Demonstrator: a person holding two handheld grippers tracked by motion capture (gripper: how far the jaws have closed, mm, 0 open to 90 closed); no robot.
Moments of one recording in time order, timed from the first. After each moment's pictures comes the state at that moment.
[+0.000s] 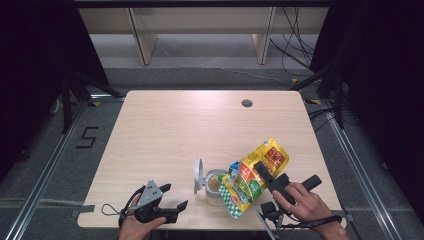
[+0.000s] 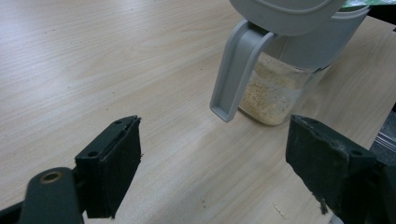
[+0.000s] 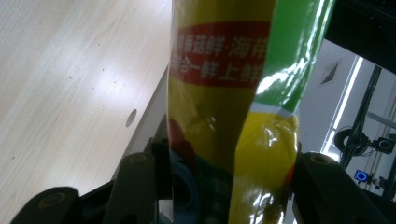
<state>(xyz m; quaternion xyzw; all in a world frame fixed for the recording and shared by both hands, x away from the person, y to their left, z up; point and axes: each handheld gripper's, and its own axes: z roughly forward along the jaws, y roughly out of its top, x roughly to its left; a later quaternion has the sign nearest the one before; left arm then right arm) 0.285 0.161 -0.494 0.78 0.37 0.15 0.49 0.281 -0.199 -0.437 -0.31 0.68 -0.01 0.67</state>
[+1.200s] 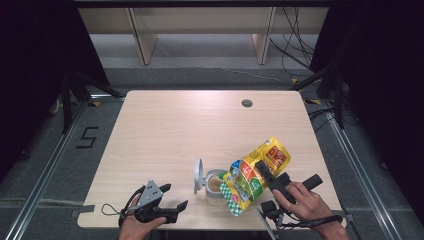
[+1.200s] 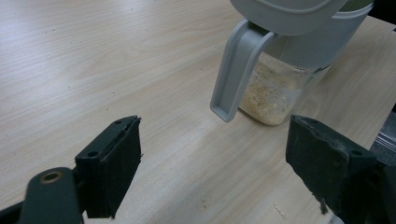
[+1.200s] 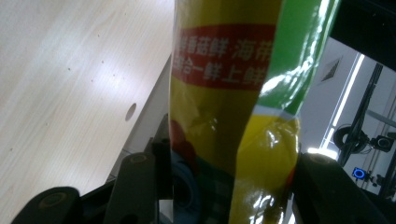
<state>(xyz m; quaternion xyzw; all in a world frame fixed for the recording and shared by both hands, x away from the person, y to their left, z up) 0.285 0.161 -0.494 0.78 0.37 0.15 0.49 0.282 -0.201 -0.437 -0.30 0.68 -0.02 0.67</state>
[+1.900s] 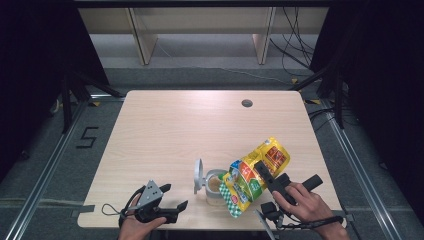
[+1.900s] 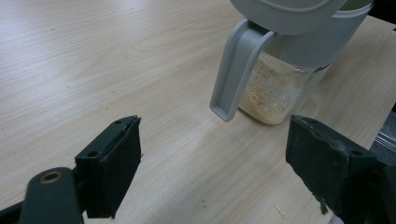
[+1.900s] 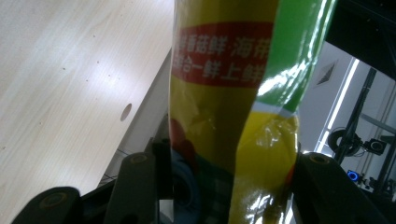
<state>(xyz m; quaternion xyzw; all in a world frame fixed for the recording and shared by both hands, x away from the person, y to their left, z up) 0.285 0.161 -0.495 0.78 0.37 0.15 0.49 0.279 -0.199 -0.434 -0.31 0.67 -0.02 0.67</state>
